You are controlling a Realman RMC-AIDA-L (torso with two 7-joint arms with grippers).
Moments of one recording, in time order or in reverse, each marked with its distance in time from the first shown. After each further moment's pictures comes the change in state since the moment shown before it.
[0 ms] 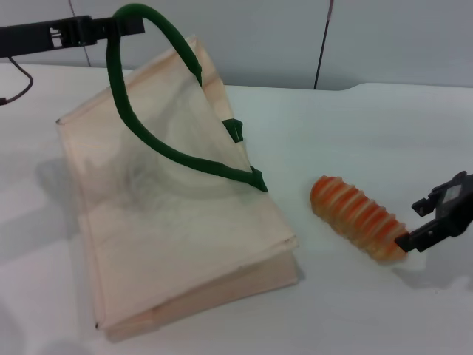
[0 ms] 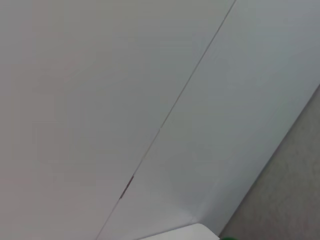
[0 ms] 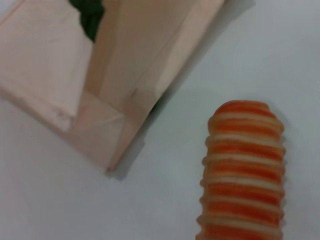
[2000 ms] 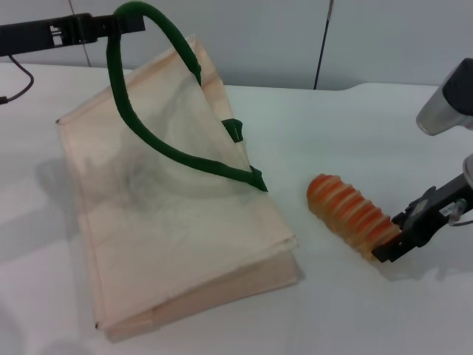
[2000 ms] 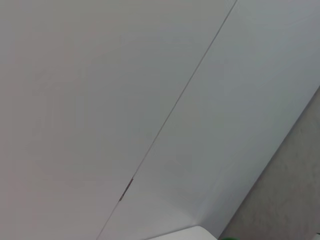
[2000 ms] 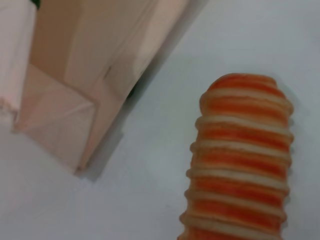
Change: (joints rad) left arm 0.001 -0.001 0.000 0.000 -0.006 -0.002 -0.005; right arm 0.086 0.006 -0.084 0.263 -0.045 -0.236 0.069
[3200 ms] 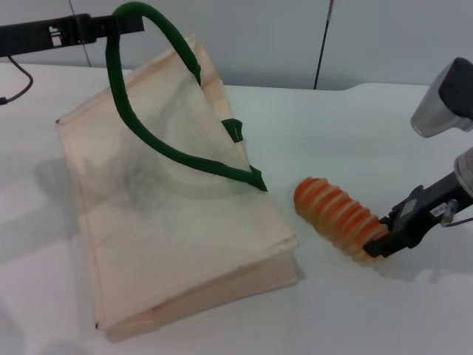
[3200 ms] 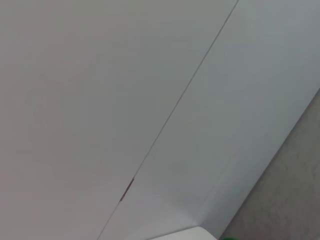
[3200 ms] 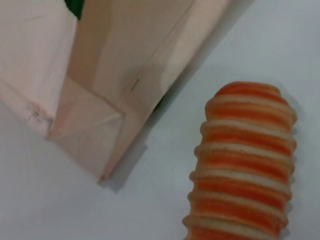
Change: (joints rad) left arm 0.002 0.000 -0.002 0.000 -0.002 0.000 0.000; right arm 0.005 -0.006 -0.025 0.025 0.066 -0.002 -0.063
